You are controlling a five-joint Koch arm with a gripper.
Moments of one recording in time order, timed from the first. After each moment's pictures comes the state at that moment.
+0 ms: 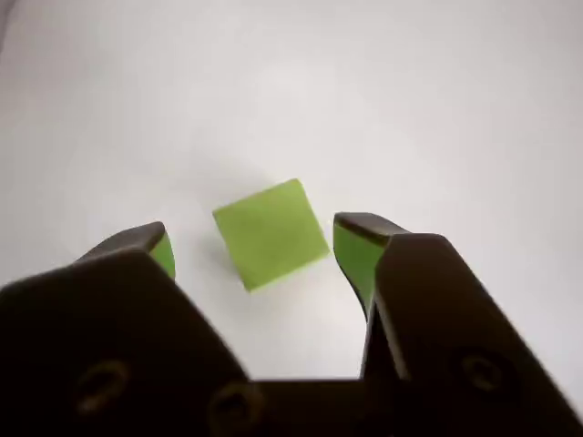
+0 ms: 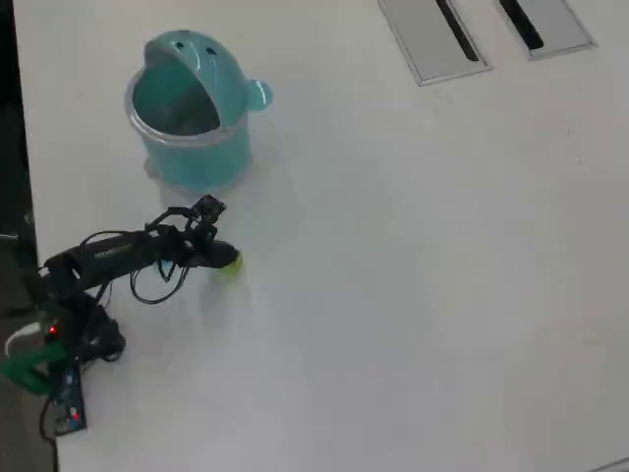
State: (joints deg) arm -16.3 98.2 118.7 34.2 -110.0
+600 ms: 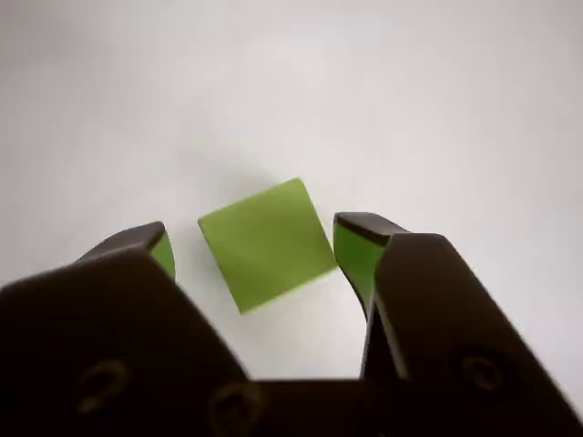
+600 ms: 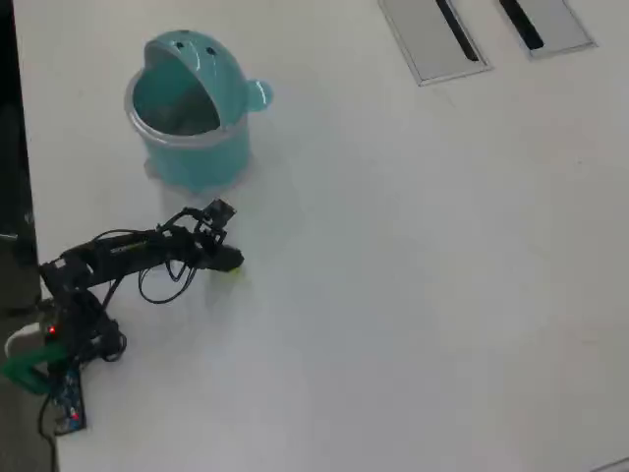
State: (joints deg) arm -16.2 91.4 116.5 33.1 -110.0
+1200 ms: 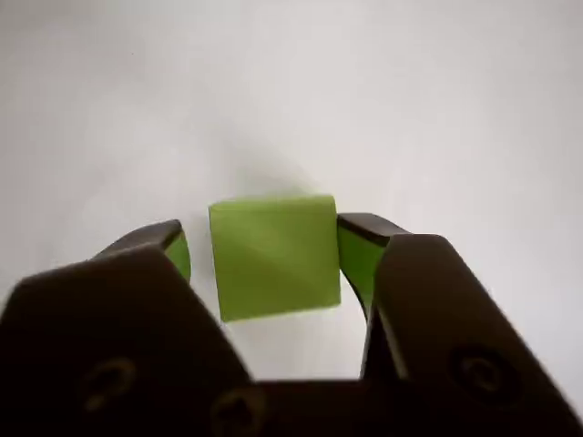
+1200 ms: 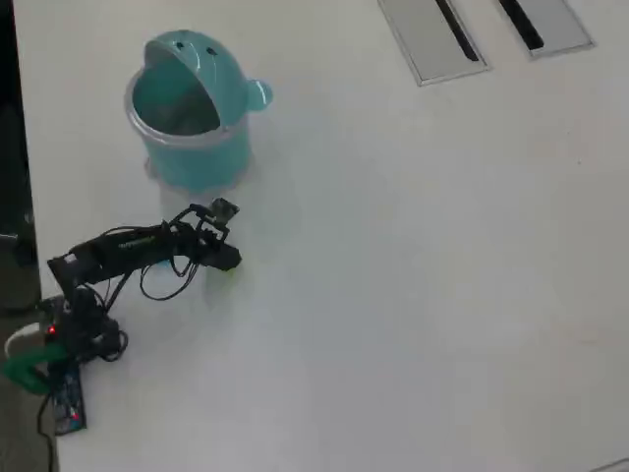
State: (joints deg) arm -18.0 86.7 112.5 38.8 -110.0
